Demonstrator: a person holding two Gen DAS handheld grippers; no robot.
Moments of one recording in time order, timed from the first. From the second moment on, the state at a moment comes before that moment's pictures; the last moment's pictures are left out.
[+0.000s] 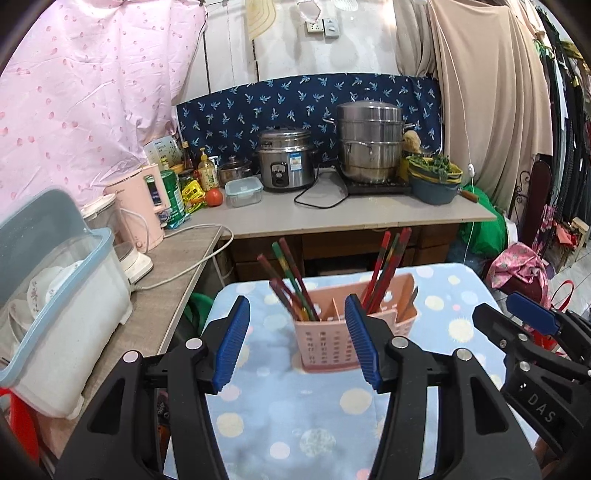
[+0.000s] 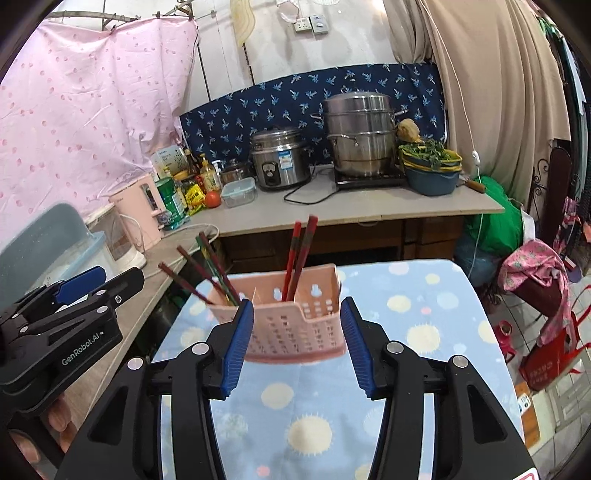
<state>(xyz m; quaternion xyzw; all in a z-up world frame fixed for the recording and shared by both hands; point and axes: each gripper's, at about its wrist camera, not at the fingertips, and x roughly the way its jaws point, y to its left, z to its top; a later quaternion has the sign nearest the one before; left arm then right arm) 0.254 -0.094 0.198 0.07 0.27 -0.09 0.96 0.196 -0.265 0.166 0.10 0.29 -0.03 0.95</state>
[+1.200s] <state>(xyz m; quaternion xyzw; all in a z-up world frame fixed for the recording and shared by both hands) 0.212 -0.070 0.116 0.05 0.35 -0.06 0.93 0.149 -0.239 0.107 0.05 0.33 -0.08 0.94</state>
